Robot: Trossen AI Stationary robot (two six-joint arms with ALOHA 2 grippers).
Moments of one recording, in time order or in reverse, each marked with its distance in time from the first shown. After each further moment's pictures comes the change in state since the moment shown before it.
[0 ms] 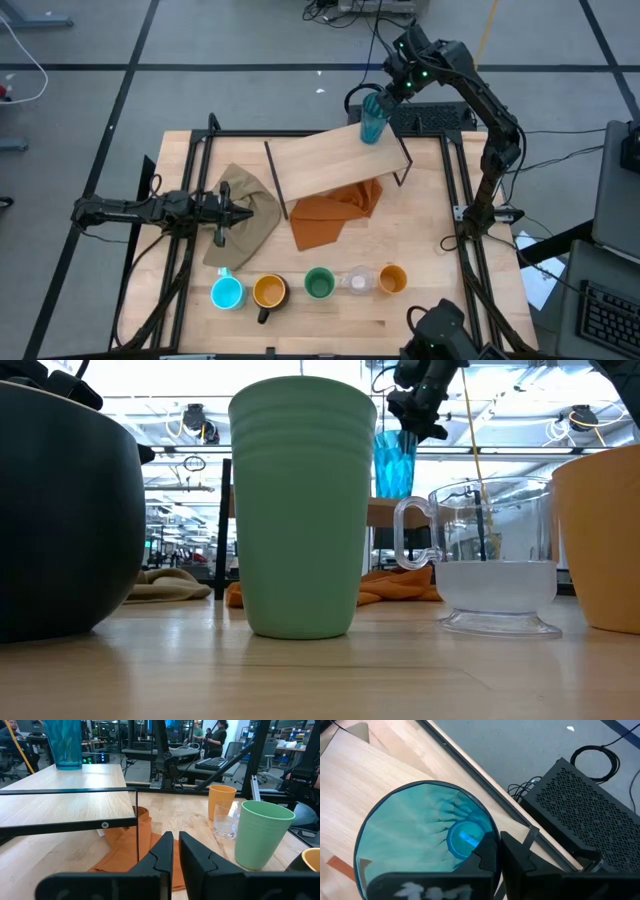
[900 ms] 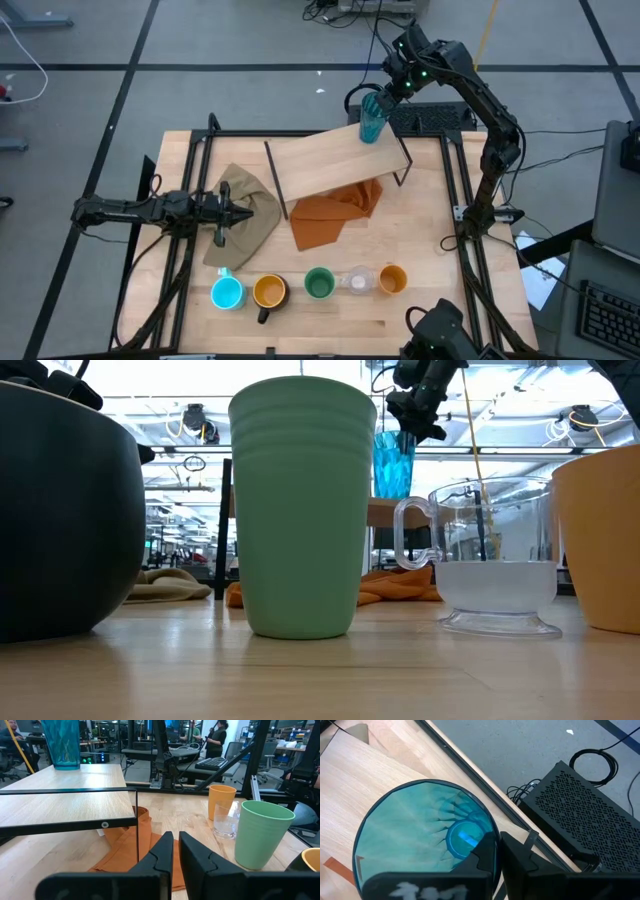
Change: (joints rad) left arm 0.000 0.000 0.000 0.000 0.000 0.000; right arm 0.001 0.002 -0.001 0.012 0.002 -0.010
